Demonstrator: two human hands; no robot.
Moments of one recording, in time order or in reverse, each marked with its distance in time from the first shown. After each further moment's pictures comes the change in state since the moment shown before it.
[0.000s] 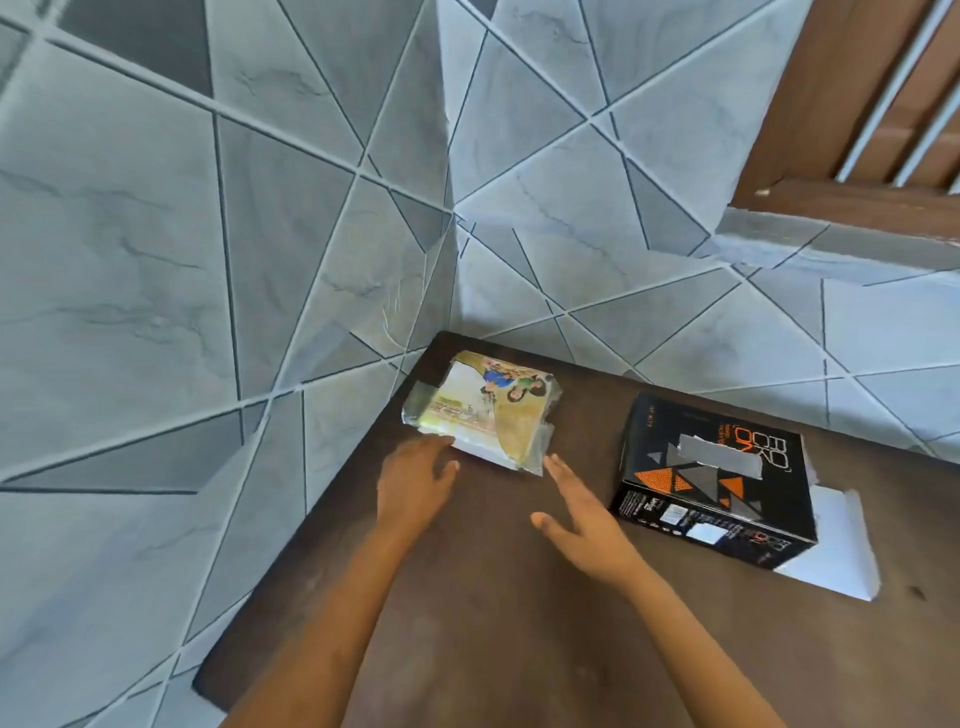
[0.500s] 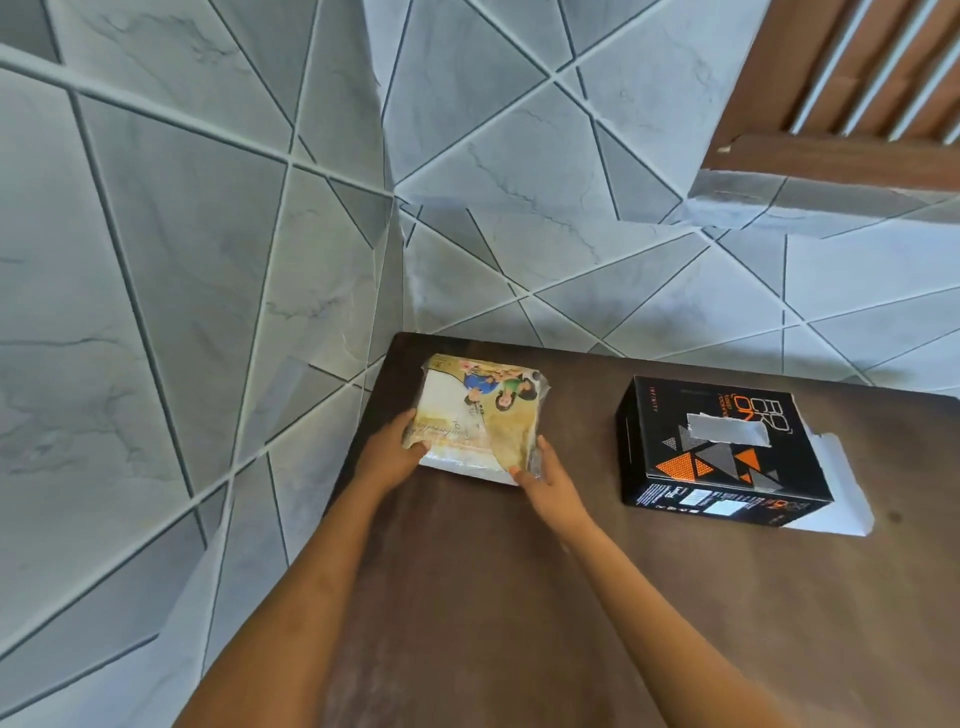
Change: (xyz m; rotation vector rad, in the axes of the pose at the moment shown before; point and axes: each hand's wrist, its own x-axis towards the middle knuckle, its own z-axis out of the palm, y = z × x) left_hand 0.107 -0.047 0.003 -0.267 -0.459 -0.135; right_hand 0.086 -0.032 0.043 0.615 0.284 0.554
